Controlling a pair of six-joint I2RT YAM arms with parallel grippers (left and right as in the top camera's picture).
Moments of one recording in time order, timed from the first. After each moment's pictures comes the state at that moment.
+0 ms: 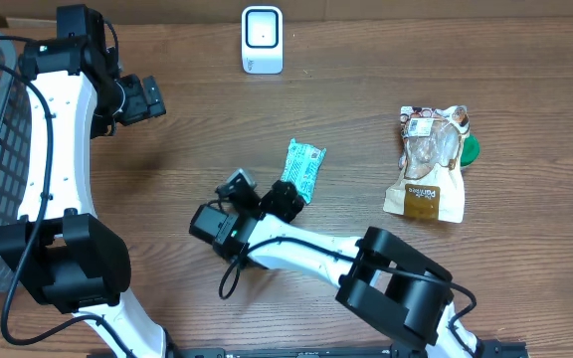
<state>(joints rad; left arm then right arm) 0.13 1.94 1.91 -1.29 0.02 -0.23 1.09 2.12 1.44 -0.79 0.81 0.37</state>
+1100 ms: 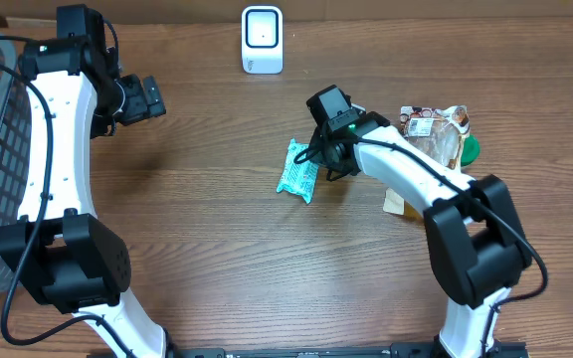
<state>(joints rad) 0.13 1.94 1.91 -1.29 0.02 -0.23 0.49 2.00 1.40 -0.63 0.07 0.83</state>
